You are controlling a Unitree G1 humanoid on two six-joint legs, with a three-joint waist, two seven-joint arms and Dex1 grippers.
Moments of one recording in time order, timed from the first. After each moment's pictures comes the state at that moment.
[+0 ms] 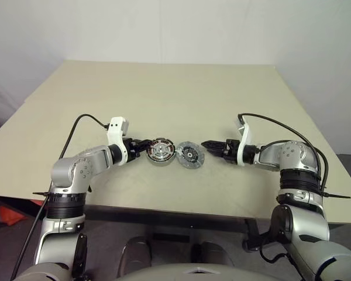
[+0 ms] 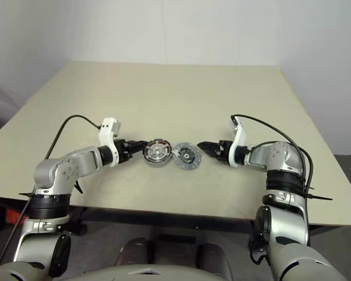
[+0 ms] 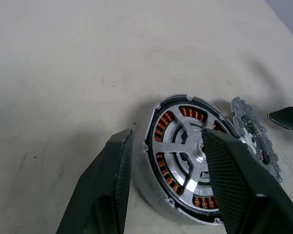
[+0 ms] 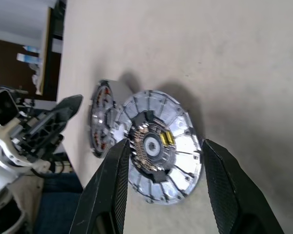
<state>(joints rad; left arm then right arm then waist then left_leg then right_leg) -0.43 0.34 0.14 -0.05 -0.63 1.08 -0.37 -0.64 -0.37 -0.36 0.40 0.59 1.41 0.58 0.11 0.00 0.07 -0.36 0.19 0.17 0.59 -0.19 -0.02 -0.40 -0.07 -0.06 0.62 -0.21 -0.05</state>
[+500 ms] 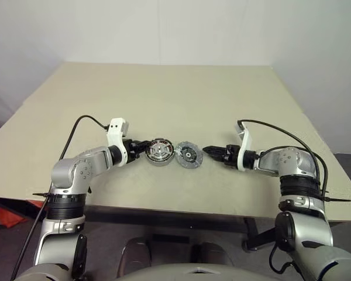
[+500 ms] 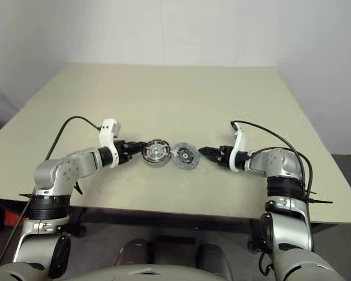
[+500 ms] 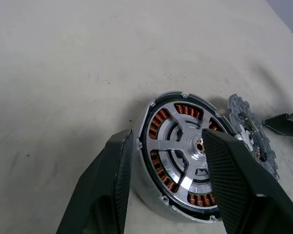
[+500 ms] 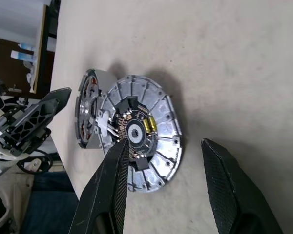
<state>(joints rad) -0.42 0.34 0.14 -0.05 -0.63 1.08 -0.37 -0.60 -0.33 -0.31 0.41 0.59 1.34 0.60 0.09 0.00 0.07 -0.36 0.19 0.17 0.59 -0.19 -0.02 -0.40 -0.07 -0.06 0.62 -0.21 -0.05</state>
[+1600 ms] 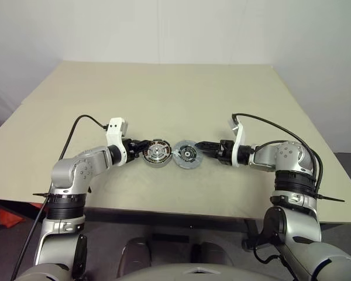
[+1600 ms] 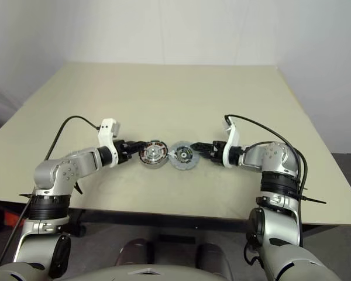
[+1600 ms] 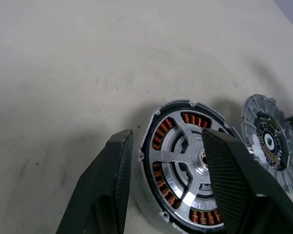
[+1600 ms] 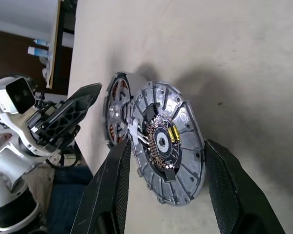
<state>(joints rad) -0.43 0.34 0.14 -0.05 -0.61 1.07 -0.36 -0.65 -0.27 -0.42 0.29 0.63 1.53 0.48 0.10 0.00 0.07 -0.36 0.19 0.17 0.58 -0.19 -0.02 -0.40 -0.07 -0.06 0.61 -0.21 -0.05</state>
